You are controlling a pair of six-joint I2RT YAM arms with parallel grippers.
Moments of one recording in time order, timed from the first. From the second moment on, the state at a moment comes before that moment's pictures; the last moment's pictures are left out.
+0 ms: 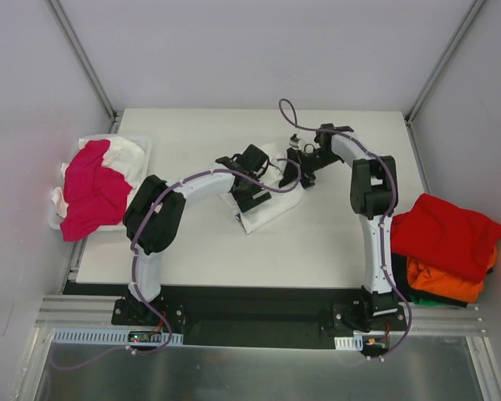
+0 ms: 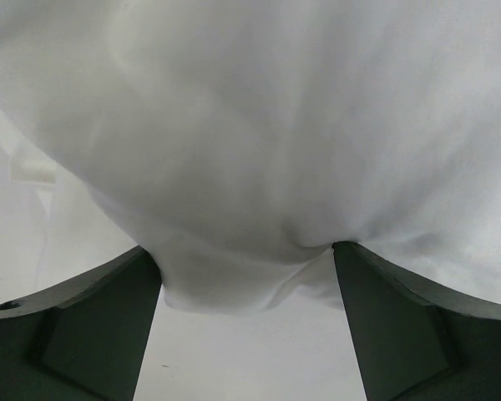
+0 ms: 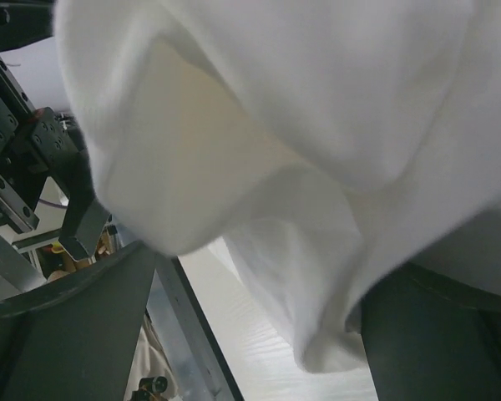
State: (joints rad) left arm -0.68 1.98 1.45 -0.60 -0.06 0.46; right arm 0.20 2.44 1.98 -1.11 -1.01 -0.24
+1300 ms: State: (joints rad) left arm -0.59 1.84 1.55 -0.59 -0.17 0.54; right arm 0.32 1.82 1.55 -1.10 -0.48 -0.29
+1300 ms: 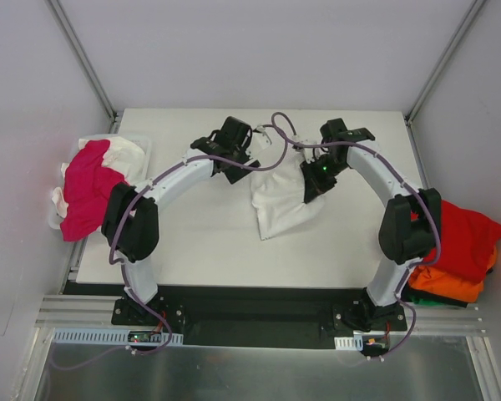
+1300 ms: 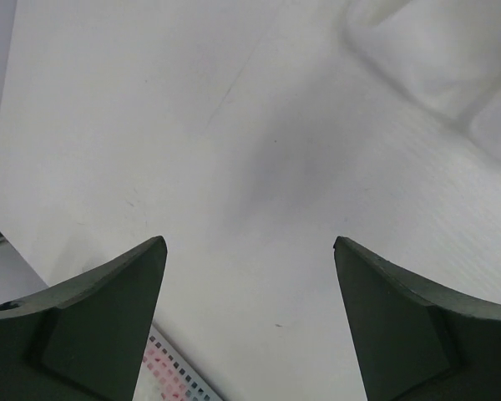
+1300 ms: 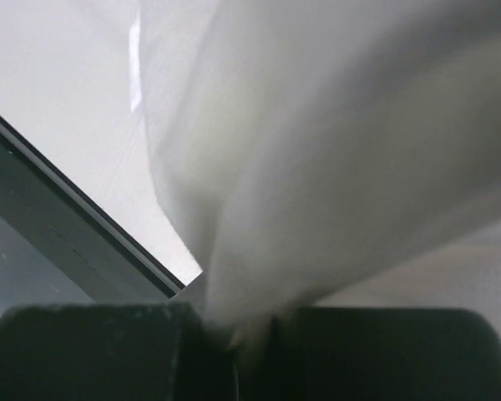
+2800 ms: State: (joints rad) left arm -0.58 1.85 1.56 -0.58 -0.18 0.57; right arm 0.25 1.90 1.29 -1.18 -0.61 -0.34
